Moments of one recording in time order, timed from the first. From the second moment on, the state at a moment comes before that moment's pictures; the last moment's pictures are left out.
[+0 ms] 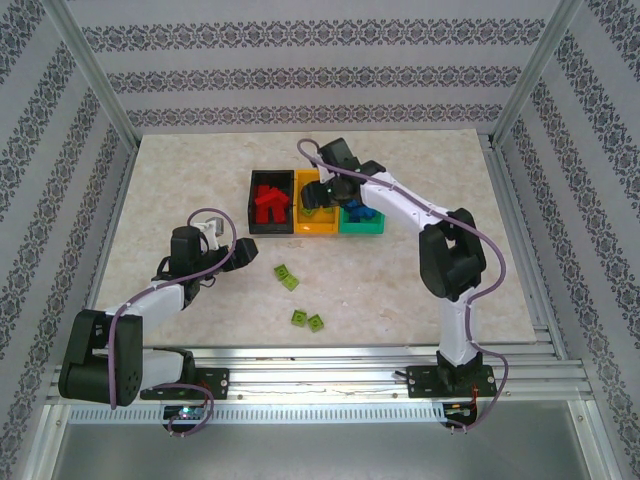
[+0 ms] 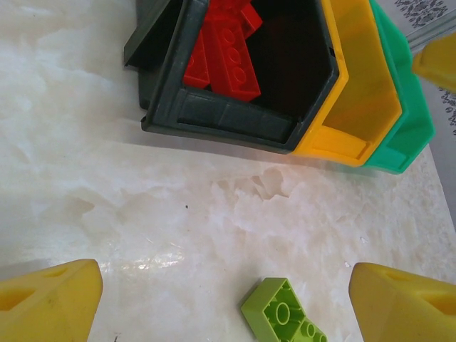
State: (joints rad) left arm -0.06 1.25 0.41 0.22 0.50 -0.51; right arm 0.55 2.03 1.68 -0.62 -0.17 0.29
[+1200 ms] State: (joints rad) left arm -0.02 1.28 0.41 0.25 0.51 -0.53; right arm 0.89 2.04 1.47 -0.58 -0.17 0.29
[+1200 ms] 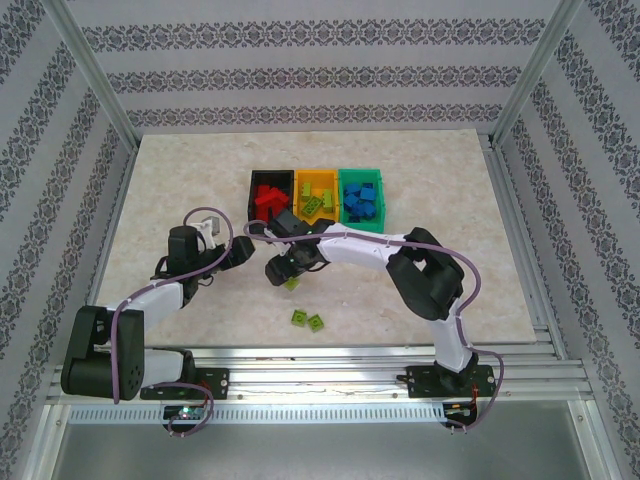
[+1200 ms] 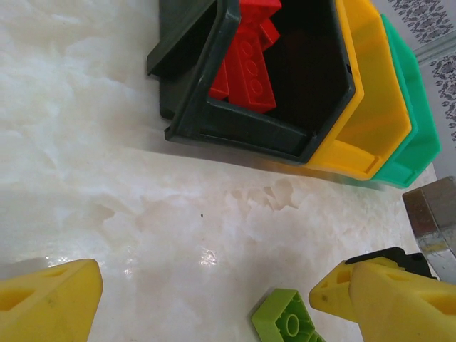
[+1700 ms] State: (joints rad) left arm -0.01 1.27 0.41 0.25 0.51 -0.55; right arm 0.92 2.09 1.51 -0.61 -0.11 0.29
